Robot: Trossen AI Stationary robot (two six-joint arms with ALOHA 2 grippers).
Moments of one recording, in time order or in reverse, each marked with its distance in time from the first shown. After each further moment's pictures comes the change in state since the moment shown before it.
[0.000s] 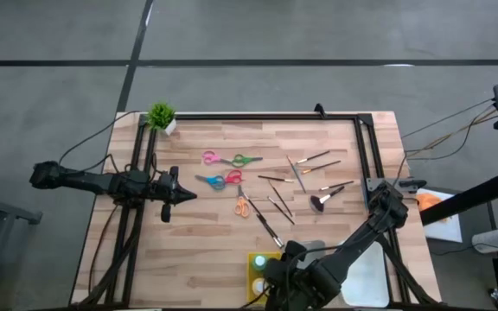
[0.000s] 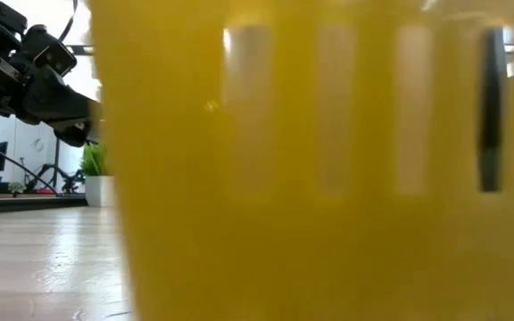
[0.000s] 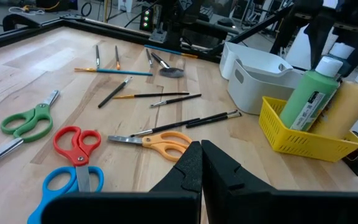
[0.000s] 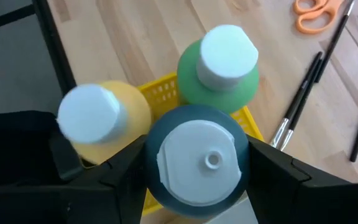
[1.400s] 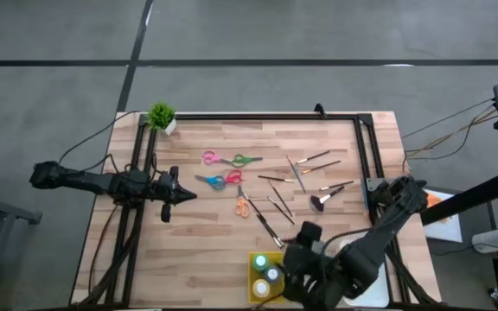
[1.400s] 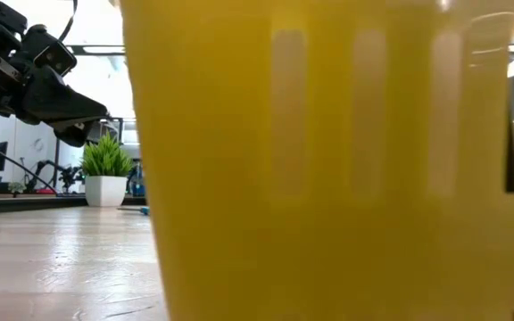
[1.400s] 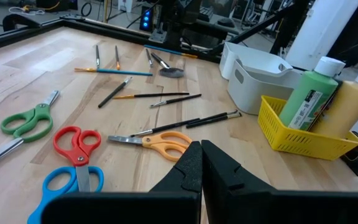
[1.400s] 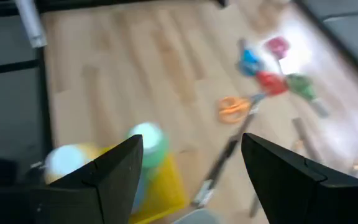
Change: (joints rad) left arm 0.000 0.000 0.000 0.000 0.000 0.000; right arm 0.038 -0.215 -0.043 -0.070 0.342 -0.178
